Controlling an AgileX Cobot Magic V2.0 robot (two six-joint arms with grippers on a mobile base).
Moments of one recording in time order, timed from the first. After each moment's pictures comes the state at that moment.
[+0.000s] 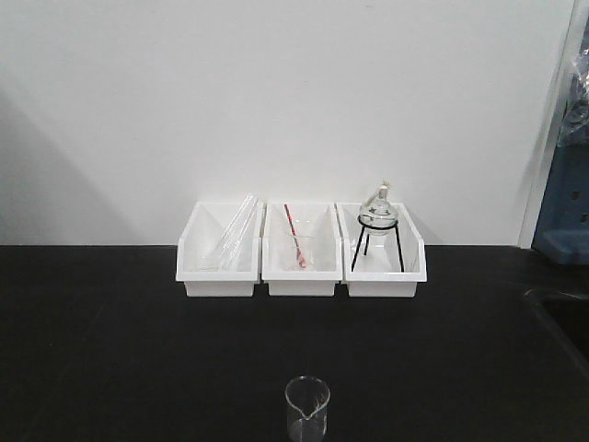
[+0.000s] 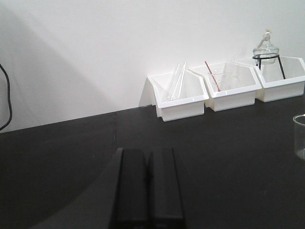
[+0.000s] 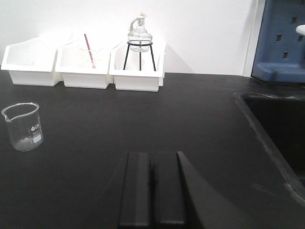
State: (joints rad) left arm -0.13 -0.01 0.03 0.05 0.00 0.09; right arm 0.08 -0.01 0.03 0.01 0.17 -0.09
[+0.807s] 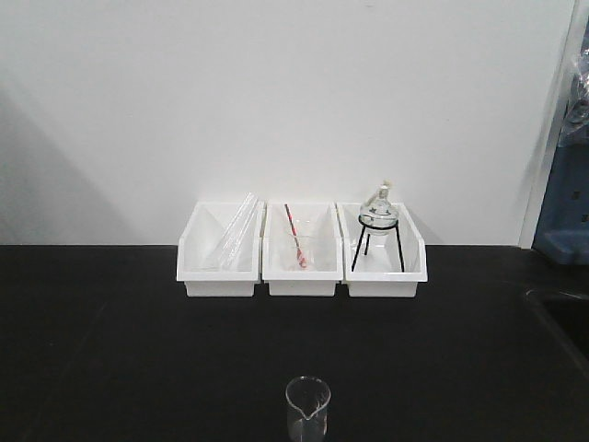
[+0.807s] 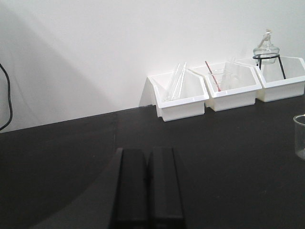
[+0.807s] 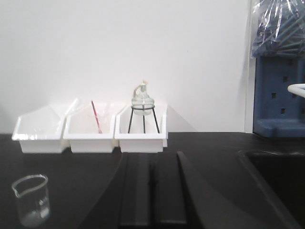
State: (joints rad) left arm -0.13 -0.01 0.03 0.05 0.00 0.09; right arm 0.08 -0.01 0.02 0.03 -0.06 -0.03
